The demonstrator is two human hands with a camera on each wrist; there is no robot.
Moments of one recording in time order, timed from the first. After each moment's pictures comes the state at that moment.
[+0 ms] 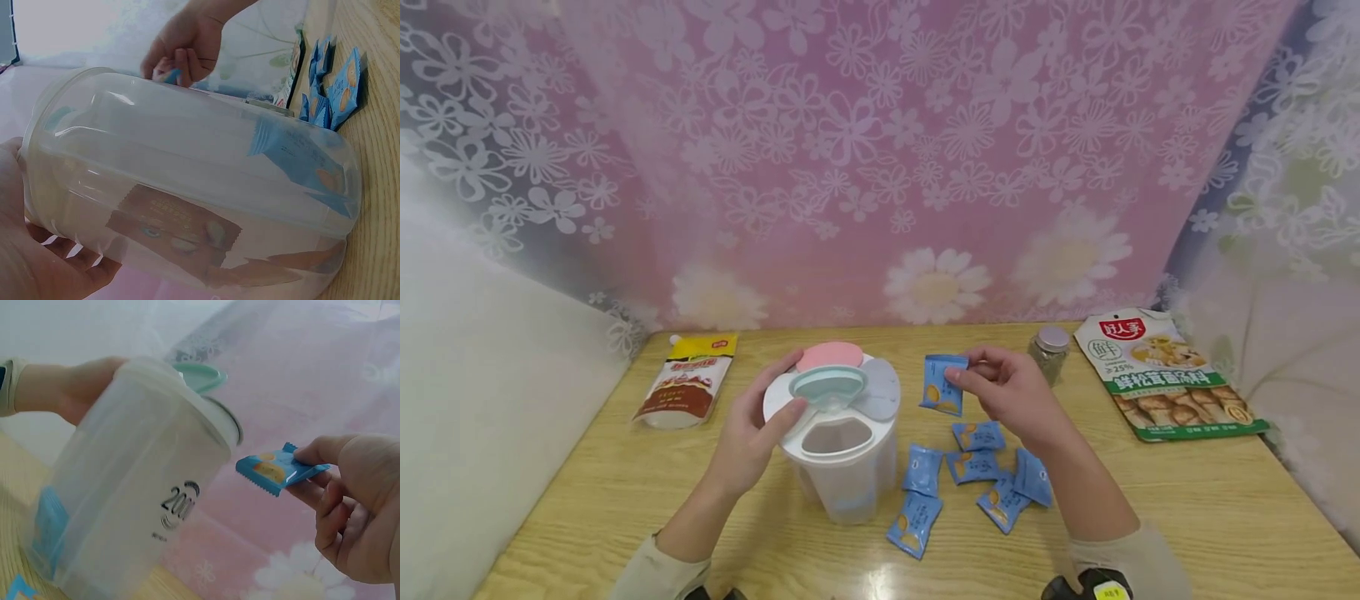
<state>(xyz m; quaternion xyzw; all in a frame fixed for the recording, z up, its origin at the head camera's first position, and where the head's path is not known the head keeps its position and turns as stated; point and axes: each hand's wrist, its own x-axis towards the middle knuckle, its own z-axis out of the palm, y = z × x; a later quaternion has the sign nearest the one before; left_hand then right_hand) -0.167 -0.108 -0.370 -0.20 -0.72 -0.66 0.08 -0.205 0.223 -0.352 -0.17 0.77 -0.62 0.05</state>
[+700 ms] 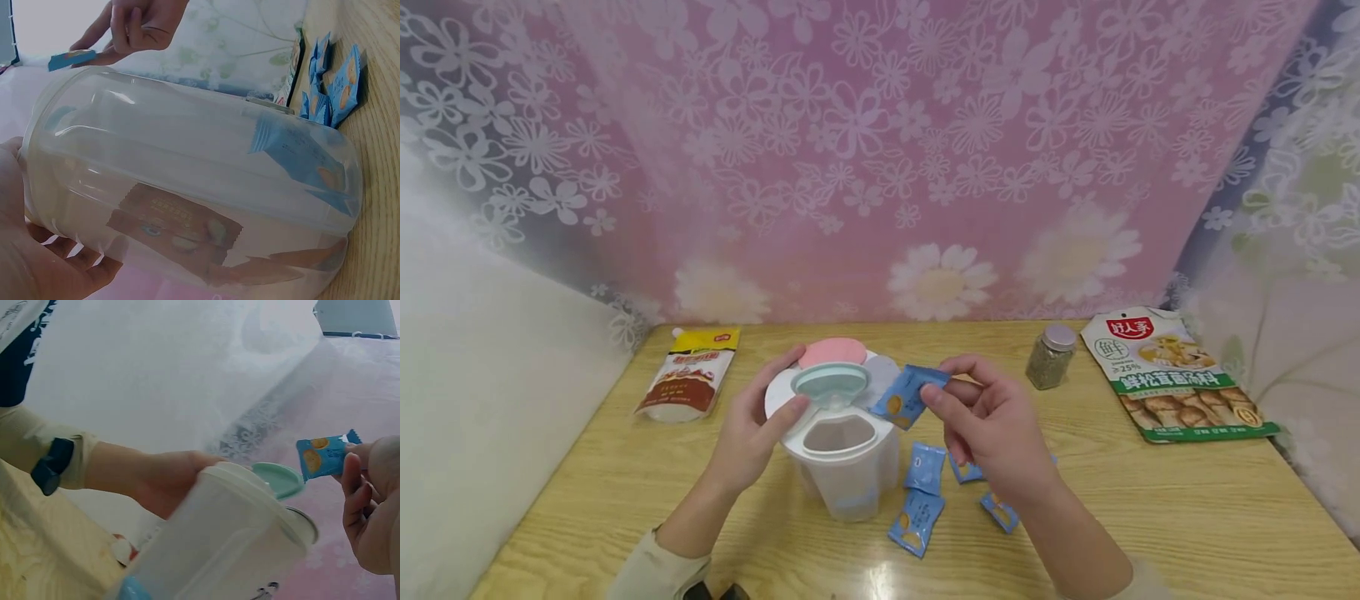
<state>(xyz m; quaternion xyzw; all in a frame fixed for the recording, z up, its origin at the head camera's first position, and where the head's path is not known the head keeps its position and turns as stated) -0.168 -0.108 -0.371 -0.21 -0.72 -0.66 0.09 -0.153 0.176 -0.335 -0.25 0.58 -0.77 0.02</state>
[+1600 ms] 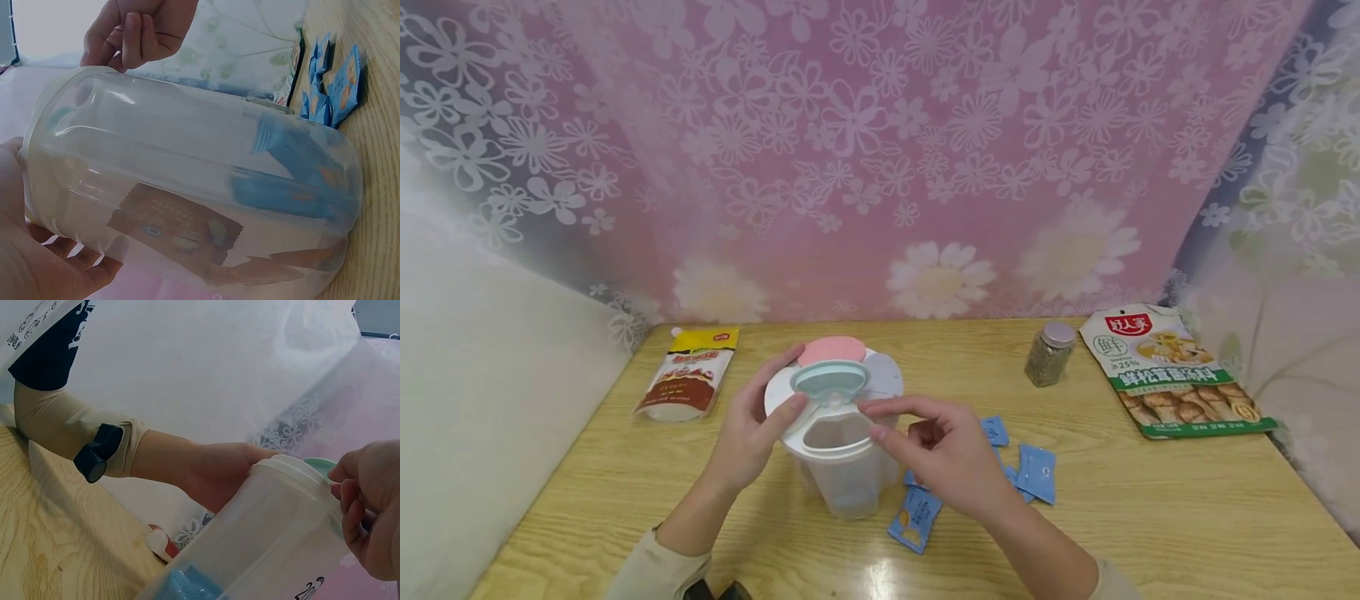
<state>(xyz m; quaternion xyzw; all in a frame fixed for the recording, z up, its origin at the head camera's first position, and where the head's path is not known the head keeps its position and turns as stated) -0.167 -0.109 -0.371 -0.20 -0.73 -0.65 0.09 -0.142 0.145 -0.346 -0.26 0.72 -0.64 0.01</state>
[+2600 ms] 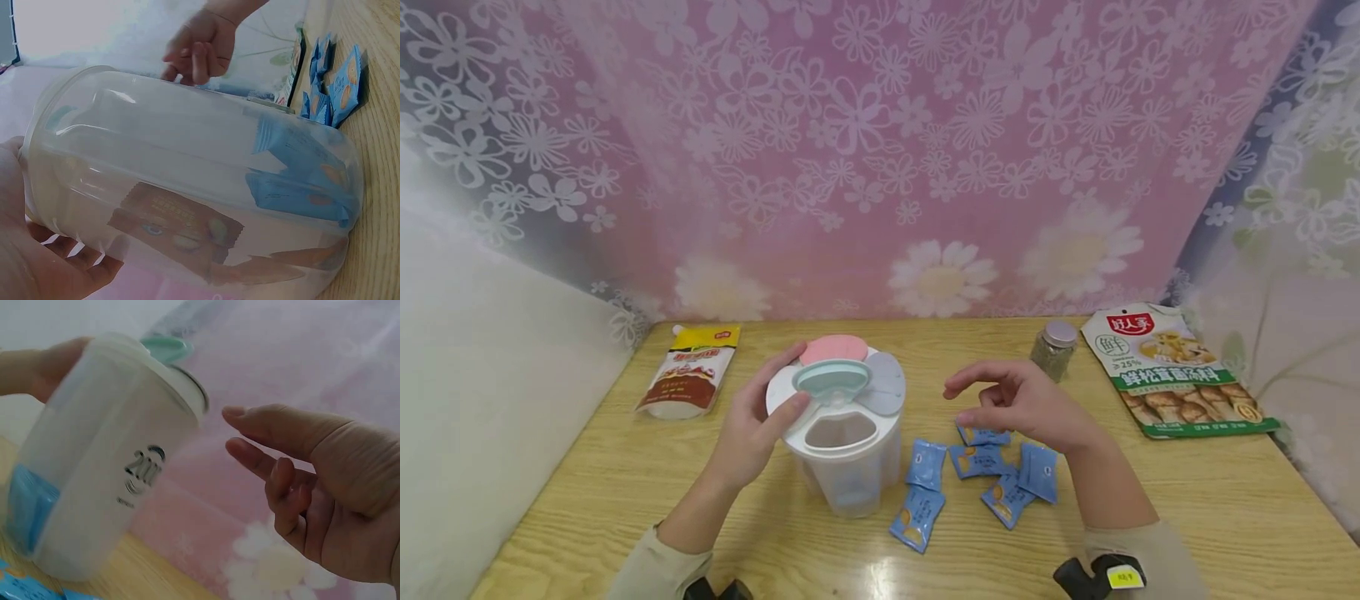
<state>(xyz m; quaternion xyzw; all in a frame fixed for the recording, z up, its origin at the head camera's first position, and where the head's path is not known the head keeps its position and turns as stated) -0.168 -0.109 -0.370 -0.20 -0.73 -0.65 0.09 -0.220 0.247 -0.369 -0.37 0.68 -0.61 0.16</state>
